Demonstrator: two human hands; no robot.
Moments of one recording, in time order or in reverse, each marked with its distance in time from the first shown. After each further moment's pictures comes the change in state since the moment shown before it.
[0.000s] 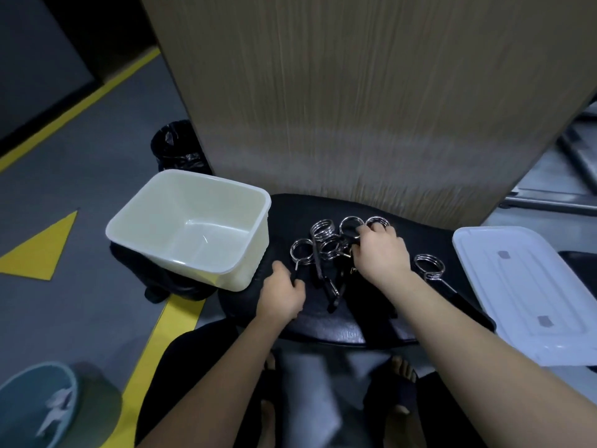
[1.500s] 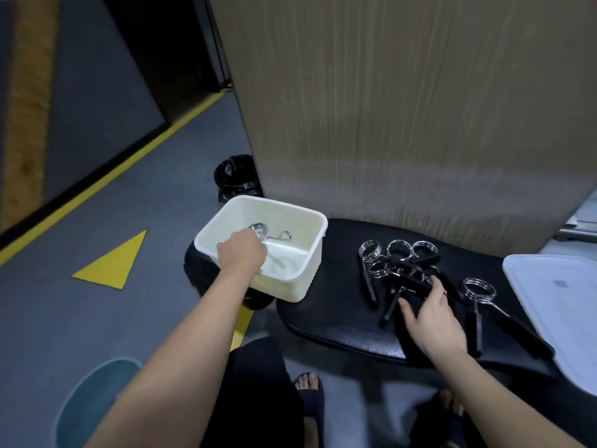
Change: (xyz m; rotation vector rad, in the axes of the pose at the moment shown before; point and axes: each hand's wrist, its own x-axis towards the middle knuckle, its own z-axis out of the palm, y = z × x) left_hand 0.018 0.023 -0.195 0.674 0.345 -0.095; right_hand -0.079 0.013 0.057 0.380 0.064 0.212
